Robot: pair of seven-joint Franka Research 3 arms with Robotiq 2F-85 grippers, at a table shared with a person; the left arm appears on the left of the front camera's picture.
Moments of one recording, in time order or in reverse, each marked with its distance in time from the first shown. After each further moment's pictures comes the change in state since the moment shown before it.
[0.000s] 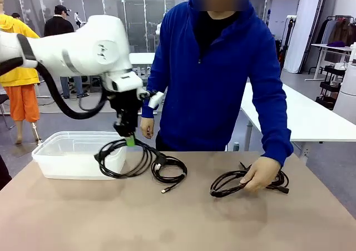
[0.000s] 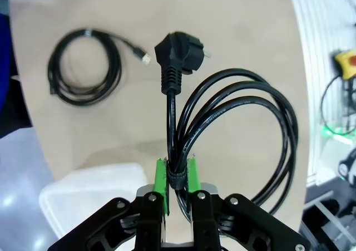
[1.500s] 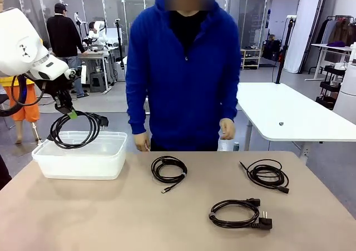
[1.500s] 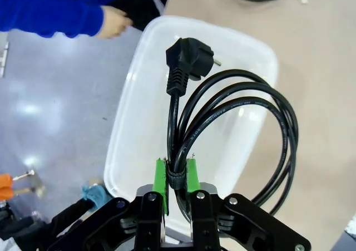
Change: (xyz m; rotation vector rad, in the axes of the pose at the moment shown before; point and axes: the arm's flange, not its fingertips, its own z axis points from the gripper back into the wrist) left arm -0.225 0.013 0.052 0.429 -0.058 0.461; right arm 0.000 0.000 0.000 0.000 0.001 0.000
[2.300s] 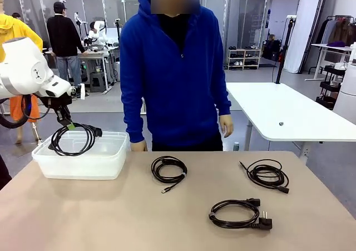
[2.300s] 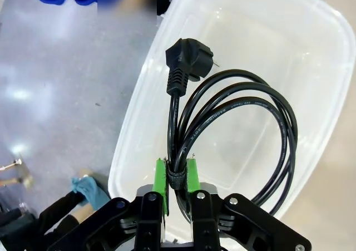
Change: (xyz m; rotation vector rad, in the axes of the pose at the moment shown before) left arm -0.043 0.052 -0.090 -0.041 0.054 0.036; right arm 0.000 0.000 0.000 0.000 0.000 0.000
